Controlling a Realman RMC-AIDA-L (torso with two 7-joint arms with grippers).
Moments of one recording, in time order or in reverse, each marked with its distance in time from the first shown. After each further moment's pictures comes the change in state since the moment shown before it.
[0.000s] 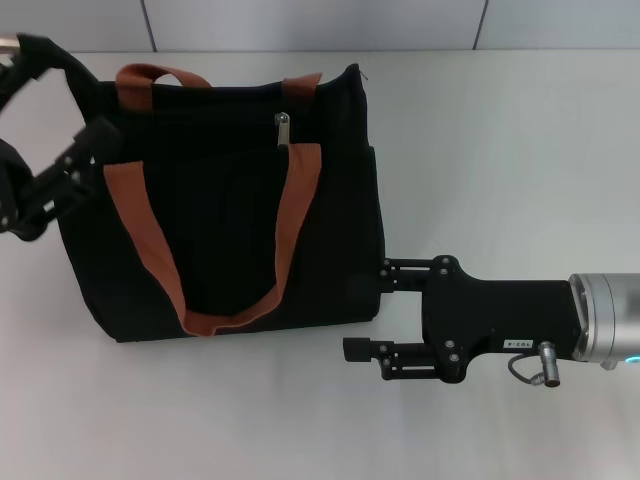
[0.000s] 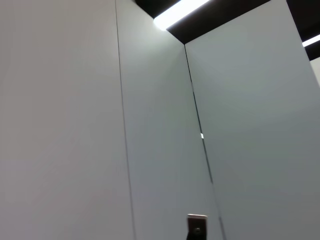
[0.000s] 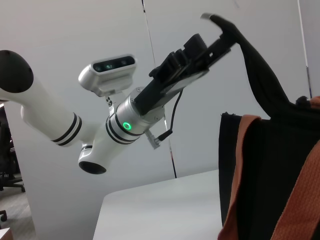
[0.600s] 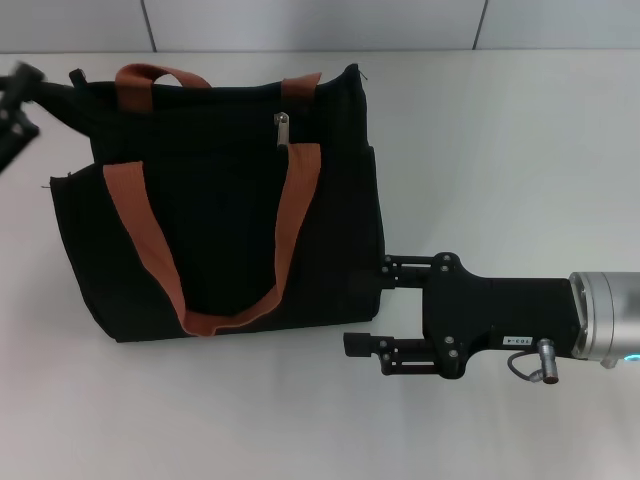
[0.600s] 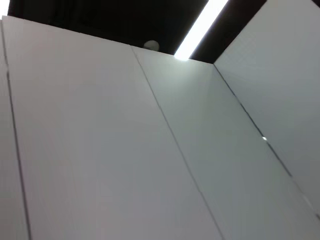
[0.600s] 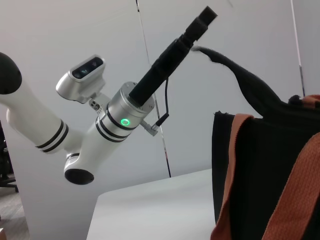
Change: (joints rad) left arm 0.028 -0.008 0.000 -0.065 -0.208 0.001 0.361; right arm -0.002 0.000 0.002 0.000 0.005 0.013 0.000
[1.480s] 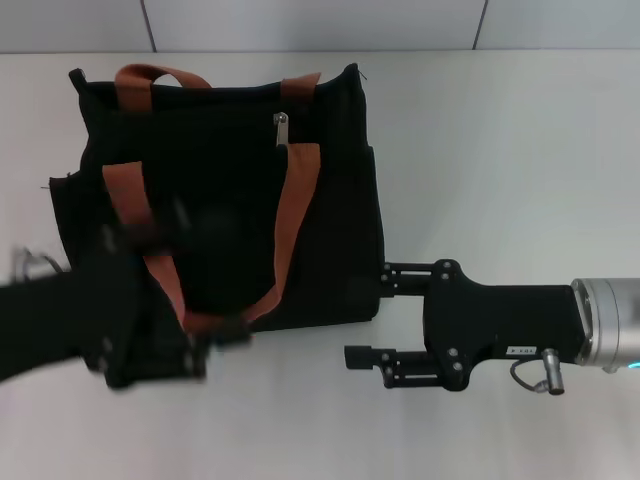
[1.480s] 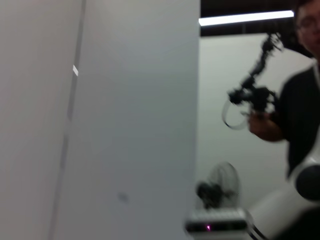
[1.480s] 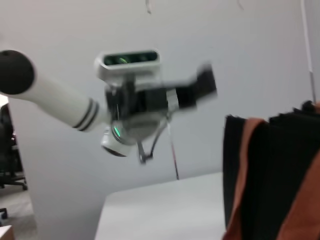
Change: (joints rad) left arm -0.037 0.069 0.541 0.137 0.140 -0.007 -0.582; right arm -0.003 0.000 -0.002 0.001 -0.006 -0.031 -0.033
